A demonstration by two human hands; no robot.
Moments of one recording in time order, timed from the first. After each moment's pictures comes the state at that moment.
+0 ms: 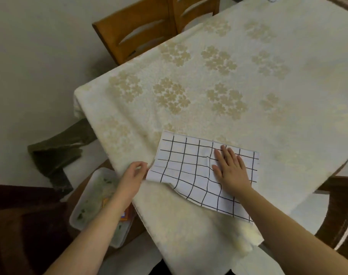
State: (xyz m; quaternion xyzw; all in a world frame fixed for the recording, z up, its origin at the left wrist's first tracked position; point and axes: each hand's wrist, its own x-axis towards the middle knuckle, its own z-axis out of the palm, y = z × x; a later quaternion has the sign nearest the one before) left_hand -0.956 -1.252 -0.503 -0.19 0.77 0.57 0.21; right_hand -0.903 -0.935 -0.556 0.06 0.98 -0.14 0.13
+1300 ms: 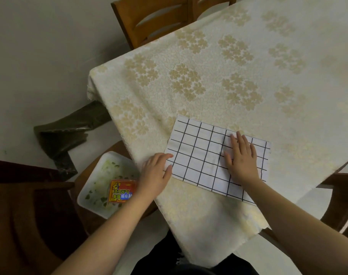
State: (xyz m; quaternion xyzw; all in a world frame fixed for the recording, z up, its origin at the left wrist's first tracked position) left_hand -0.909 -1.261 -0.519 0.14 0.94 0.30 0.07; right_hand -0.894 -0.954 -0.549 0.08 0.98 -0.15 0.04
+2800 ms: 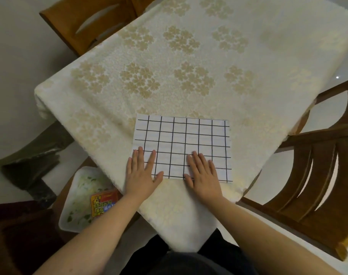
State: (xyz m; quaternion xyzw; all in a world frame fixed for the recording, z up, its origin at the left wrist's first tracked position) left_hand -0.900 -1.222 -0.563 0.23 0.96 0.02 0.13; right_hand -0.796 -1.005 -0.561 0.10 0.98 -0.16 0.10
